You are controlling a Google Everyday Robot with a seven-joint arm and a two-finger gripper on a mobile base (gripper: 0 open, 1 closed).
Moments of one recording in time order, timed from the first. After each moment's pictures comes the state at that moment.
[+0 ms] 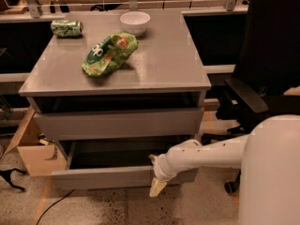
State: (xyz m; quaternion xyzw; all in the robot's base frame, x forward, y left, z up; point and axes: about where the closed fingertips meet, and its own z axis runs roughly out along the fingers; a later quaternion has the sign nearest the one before) arm 0.531 -0.011 0.413 -0.70 0.67 0.09 0.22
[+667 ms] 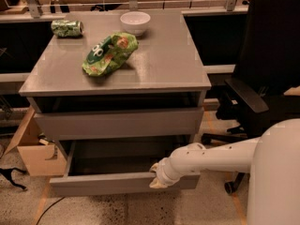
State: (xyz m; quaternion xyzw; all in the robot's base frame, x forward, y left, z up) arm 0.505 -0.030 0.407 -0.68 0.69 0.11 0.20
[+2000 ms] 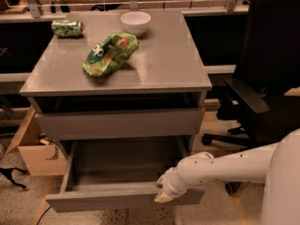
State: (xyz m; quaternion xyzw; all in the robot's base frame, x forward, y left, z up) arm 0.462 -0.044 0.413 -0.65 0.73 0.13 0.18
